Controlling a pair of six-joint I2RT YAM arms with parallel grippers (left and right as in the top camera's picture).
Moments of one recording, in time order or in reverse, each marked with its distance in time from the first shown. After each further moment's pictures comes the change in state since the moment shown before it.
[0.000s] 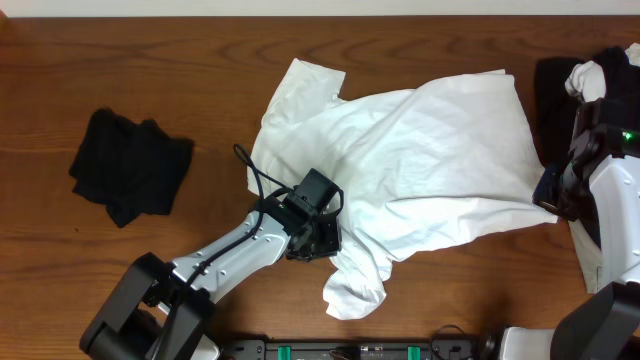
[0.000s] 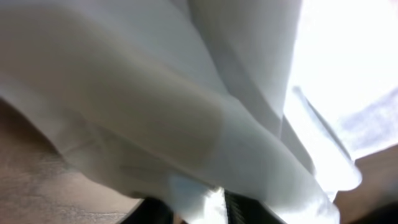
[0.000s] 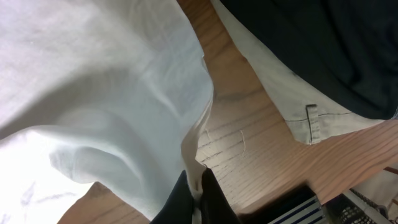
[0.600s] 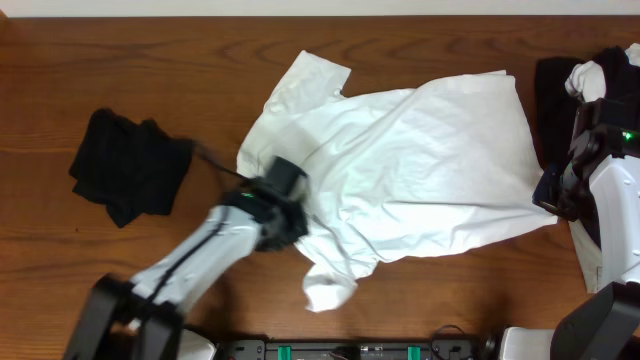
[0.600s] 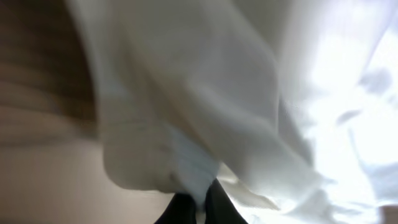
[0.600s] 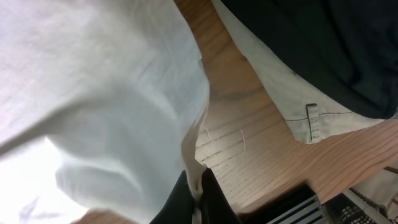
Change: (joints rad) left arm 0.204 -0.107 -0.001 -0.146 -0.130 0.074; right arm 0.000 0.000 0.000 -0.001 0.000 0.000
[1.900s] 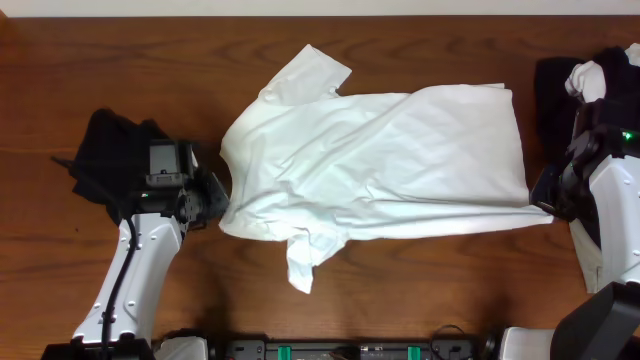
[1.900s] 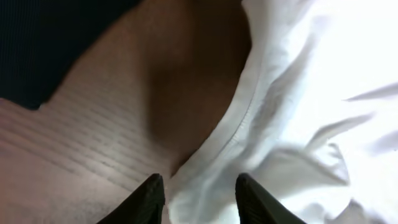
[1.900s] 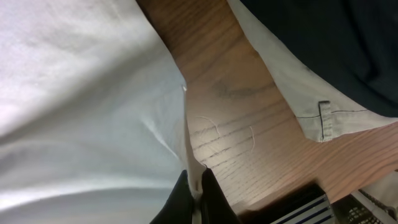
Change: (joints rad) left arm 0.504 -0.159 0.000 -0.007 -0.108 0.263; right arm 0.000 0.000 0.000 -0.008 -0.035 0.000
